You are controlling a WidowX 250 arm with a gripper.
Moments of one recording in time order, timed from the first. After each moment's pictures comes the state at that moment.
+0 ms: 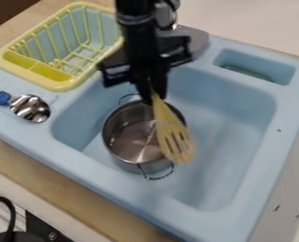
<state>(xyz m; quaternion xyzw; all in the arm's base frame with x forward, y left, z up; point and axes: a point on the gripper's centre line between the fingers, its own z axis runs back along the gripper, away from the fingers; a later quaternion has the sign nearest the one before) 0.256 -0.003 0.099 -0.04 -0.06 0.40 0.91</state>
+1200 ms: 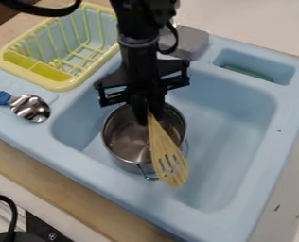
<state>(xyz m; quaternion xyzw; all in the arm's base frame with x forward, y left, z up) 0.237 0.010 0.080 -0.01 -0.03 0.43 0.90</state>
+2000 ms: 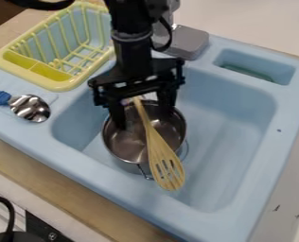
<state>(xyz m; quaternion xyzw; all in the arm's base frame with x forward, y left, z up) 0.229 0.011 0.089 -0.02 0.00 0.43 0.90</state>
